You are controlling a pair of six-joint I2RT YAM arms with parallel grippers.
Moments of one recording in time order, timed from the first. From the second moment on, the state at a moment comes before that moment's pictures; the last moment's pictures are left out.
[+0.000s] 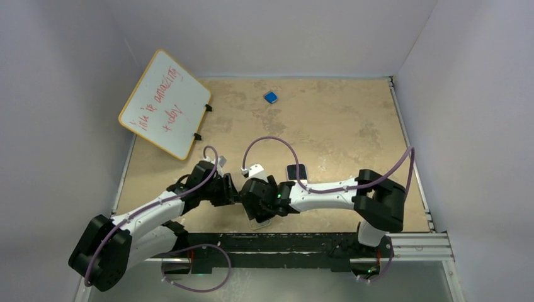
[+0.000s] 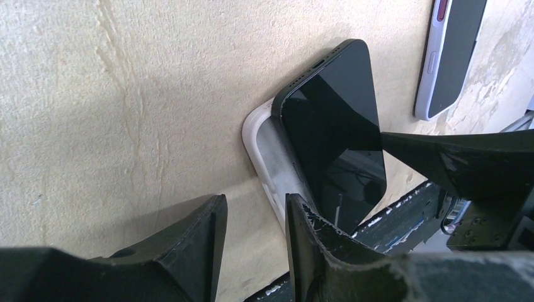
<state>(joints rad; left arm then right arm) -0.53 1.04 0.33 -0.18 0.29 -0.75 1.27 1.69 0.99 -0.37 0.34 0.67</state>
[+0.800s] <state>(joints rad) -0.53 1.18 0.28 0.08 0.41 -0.83 1.17 1.63 0.98 -0.40 0.36 0.64</state>
